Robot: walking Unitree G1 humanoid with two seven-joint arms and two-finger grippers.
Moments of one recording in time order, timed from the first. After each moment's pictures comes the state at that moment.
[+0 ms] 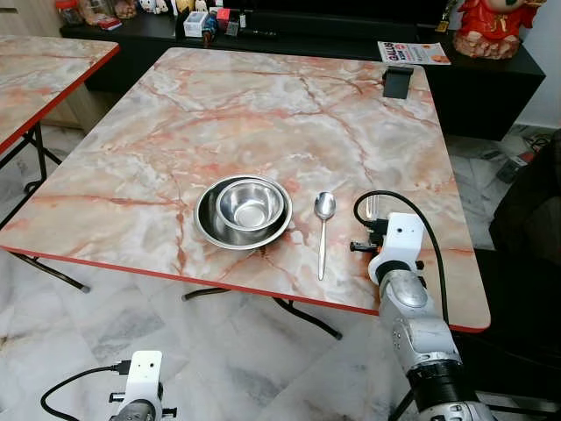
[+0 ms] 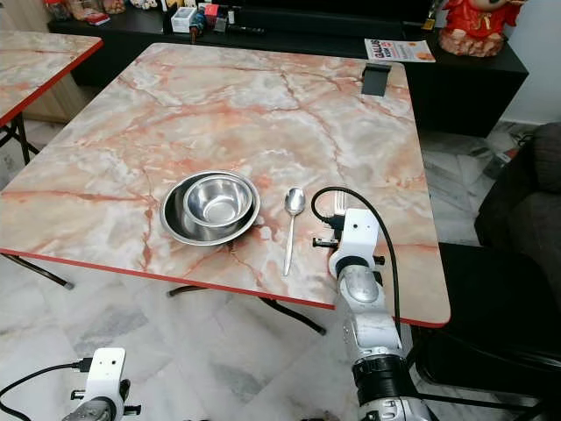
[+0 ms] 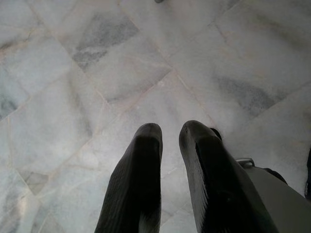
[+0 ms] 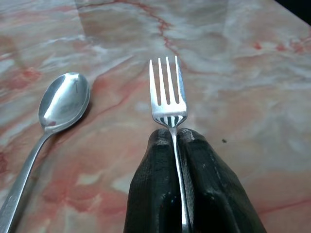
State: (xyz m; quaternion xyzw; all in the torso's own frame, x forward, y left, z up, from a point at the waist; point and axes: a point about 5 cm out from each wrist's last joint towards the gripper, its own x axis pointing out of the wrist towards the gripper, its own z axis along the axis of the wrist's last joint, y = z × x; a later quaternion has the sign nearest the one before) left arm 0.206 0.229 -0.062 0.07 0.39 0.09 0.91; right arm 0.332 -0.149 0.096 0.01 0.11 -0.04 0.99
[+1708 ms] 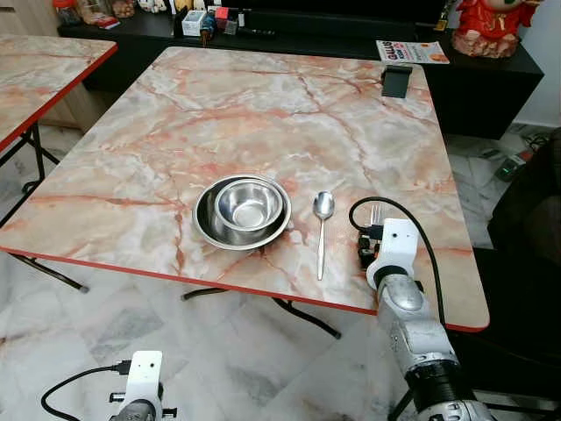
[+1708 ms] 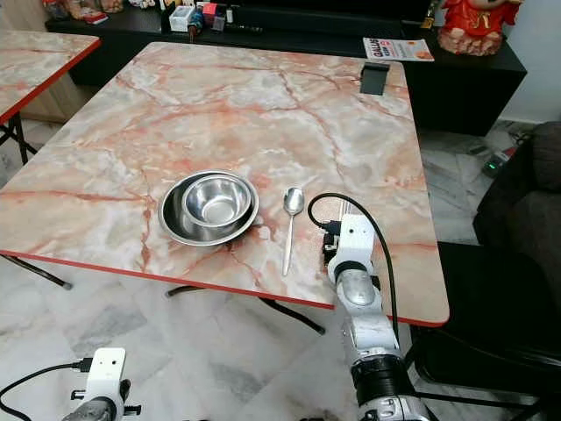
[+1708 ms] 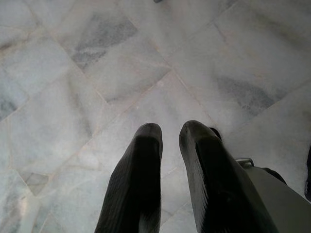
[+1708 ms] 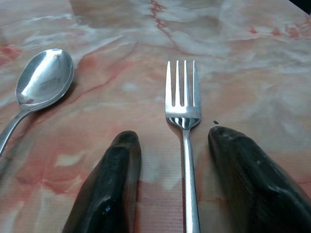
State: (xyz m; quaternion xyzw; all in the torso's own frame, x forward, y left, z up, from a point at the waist) left arm 0.206 0.229 -0.062 0.07 0.39 0.09 0.91; right arm 0.331 -0.151 0.087 -0.01 0.12 -0.04 0.99
